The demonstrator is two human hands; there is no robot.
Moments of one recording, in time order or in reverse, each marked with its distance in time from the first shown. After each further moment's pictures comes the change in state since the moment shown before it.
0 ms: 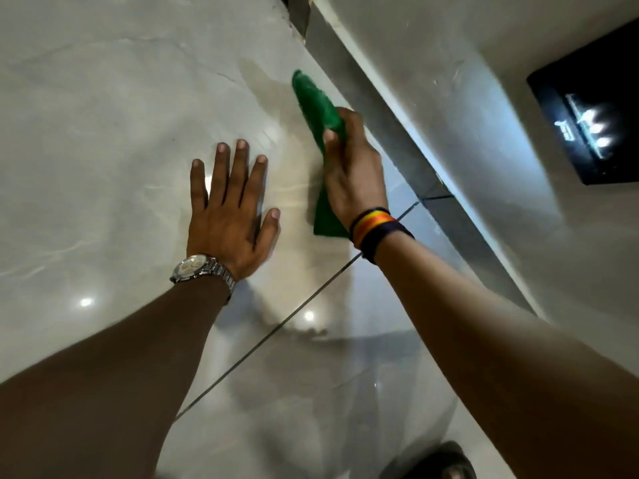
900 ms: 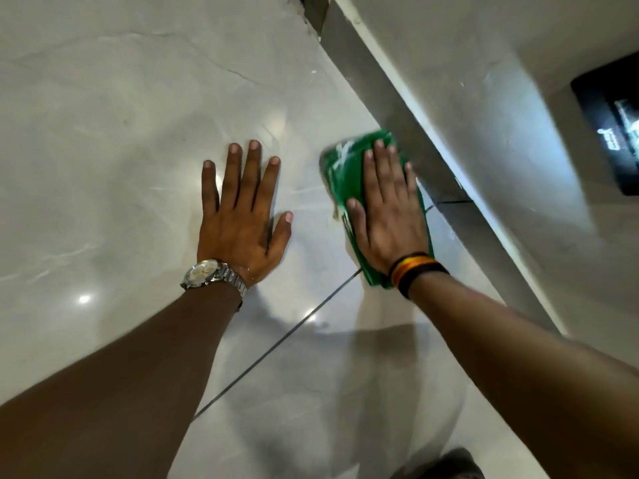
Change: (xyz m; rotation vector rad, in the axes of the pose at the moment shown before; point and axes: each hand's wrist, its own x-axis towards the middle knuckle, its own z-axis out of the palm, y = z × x) left_hand -0.004 0.003 -0.001 -0.017 -0.003 -0.008; right_hand -0.023 0.097 -0.009 -0.823 -0.071 -0.362
